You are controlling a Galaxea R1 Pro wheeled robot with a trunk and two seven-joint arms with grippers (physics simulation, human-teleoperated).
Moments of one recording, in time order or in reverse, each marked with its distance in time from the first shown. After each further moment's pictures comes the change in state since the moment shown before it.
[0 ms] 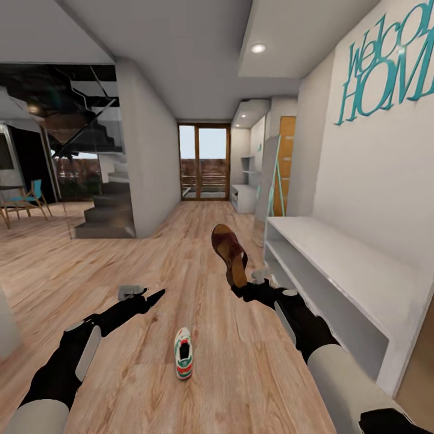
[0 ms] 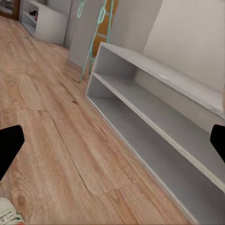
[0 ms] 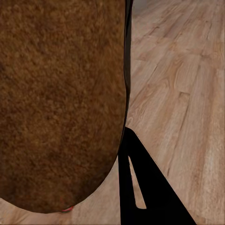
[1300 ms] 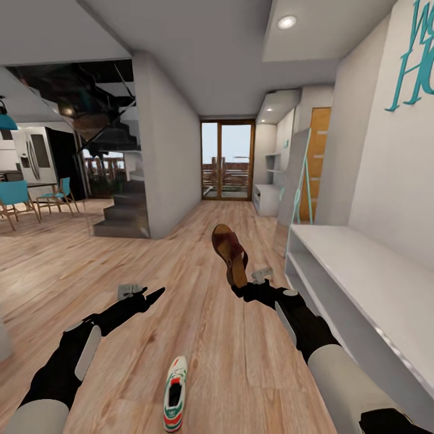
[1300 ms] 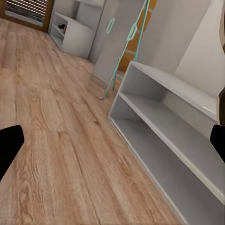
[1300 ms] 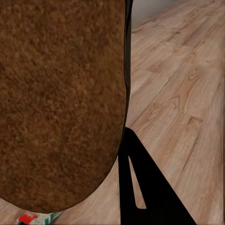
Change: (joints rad) left arm 0.000 0.000 0.001 0.000 0.038 0.001 0.000; right arm 0.000 -0.002 -0.003 0.000 -0.003 0.000 0.001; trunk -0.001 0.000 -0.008
